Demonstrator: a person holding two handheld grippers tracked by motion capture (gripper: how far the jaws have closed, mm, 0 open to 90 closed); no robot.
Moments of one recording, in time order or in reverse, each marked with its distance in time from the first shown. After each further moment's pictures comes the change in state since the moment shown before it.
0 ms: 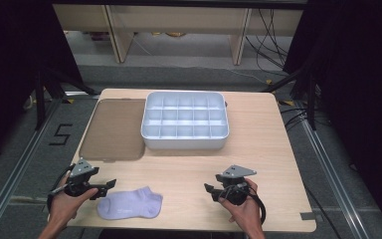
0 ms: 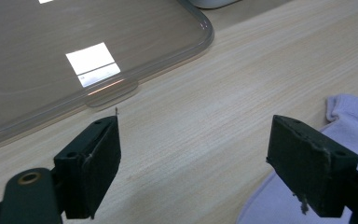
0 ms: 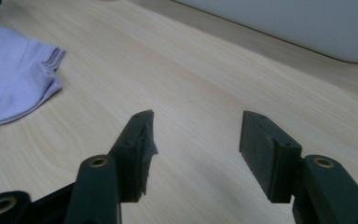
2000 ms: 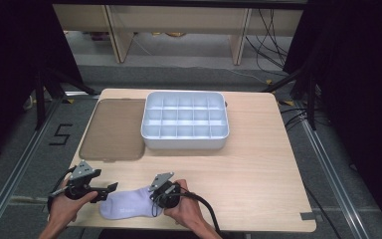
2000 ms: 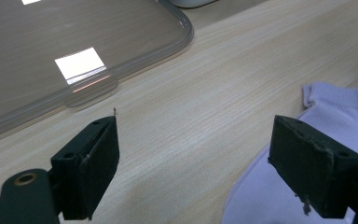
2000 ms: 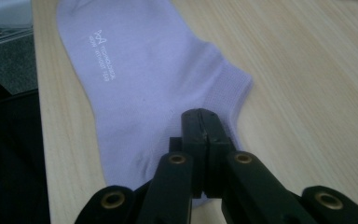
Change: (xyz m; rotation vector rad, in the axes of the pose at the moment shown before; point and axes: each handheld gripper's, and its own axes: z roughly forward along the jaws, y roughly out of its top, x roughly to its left) left arm -0.007 -0.003 -0.001 -0.025 -0.049 -0.006; right arm 0.121 0.045 0.111 0.189 0.267 -0.381
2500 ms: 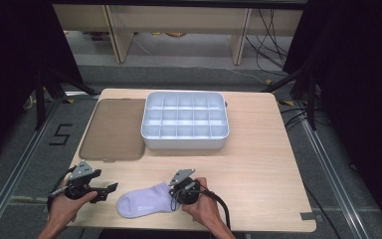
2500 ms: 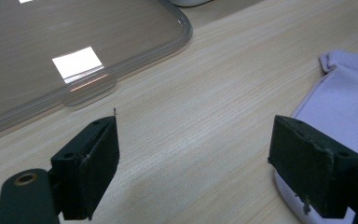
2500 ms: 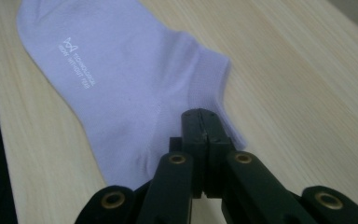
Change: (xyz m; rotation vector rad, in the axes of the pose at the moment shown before) left arm 0.003 0.000 -0.002 0.037 -0.010 0.036; right arm -0.026 -0.031 -0.032 0.030 -0.083 0.092
